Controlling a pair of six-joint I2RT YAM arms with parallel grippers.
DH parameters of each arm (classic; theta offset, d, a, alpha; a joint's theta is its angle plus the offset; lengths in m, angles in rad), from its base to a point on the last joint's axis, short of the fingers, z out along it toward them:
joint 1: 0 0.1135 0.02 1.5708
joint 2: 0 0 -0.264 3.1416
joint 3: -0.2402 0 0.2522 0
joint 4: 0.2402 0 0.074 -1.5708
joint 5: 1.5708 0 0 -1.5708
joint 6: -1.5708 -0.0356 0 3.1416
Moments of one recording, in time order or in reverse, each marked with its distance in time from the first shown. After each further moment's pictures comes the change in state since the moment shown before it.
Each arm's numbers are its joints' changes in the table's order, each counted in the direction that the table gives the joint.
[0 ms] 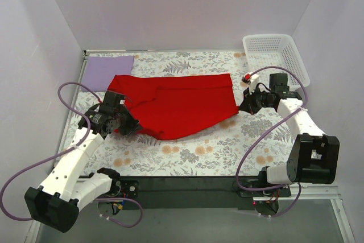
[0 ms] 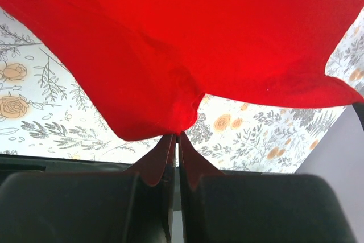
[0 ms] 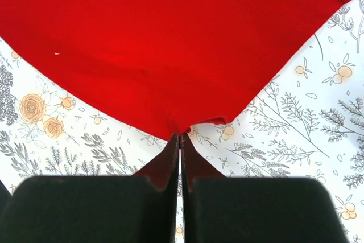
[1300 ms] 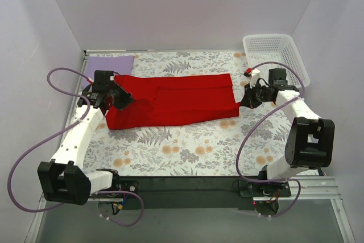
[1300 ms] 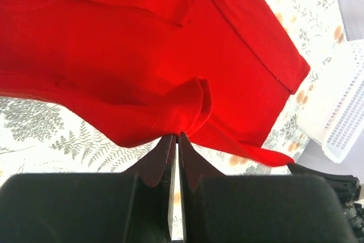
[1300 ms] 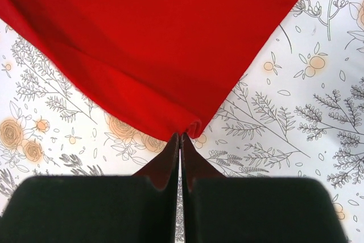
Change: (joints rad) left arm 0.224 -0.221 -0.146 -0.244 -0.007 -0.051; right arm -0.020 -0.140 -0.077 -0.053 0.064 -0.091
